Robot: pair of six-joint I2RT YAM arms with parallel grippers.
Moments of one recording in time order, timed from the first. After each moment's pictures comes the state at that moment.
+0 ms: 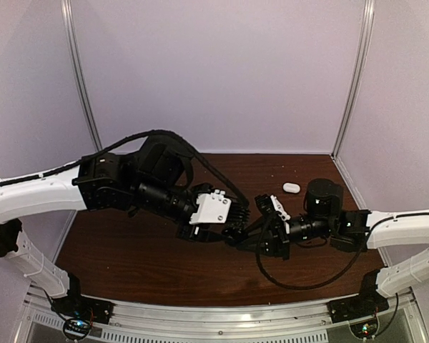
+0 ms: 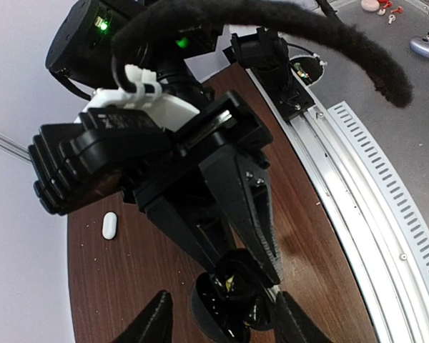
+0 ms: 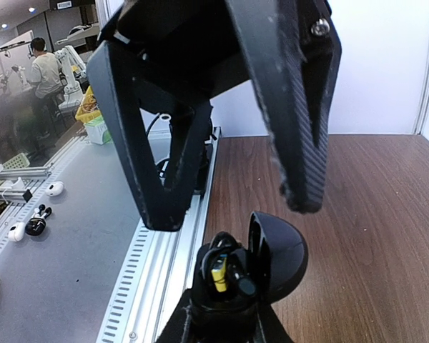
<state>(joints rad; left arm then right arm) -1.24 1.47 1.43 -0.58 0.23 0.75 0.99 1.17 0.63 0.33 -0.67 -0.04</state>
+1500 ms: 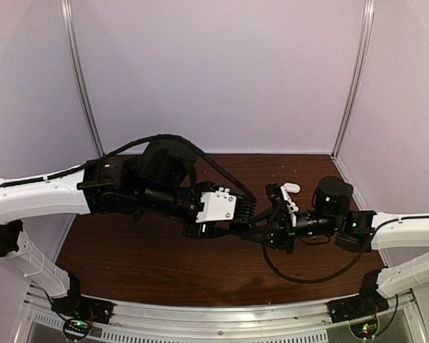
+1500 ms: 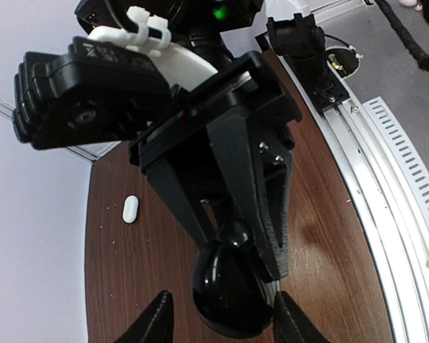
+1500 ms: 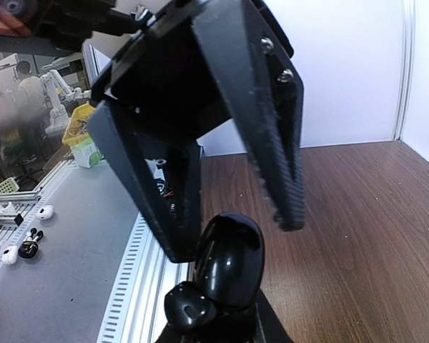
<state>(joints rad) -1.25 1.47 1.40 -0.50 0.13 0.71 0.95 1.11 0.60 0.40 -0.63 0.03</state>
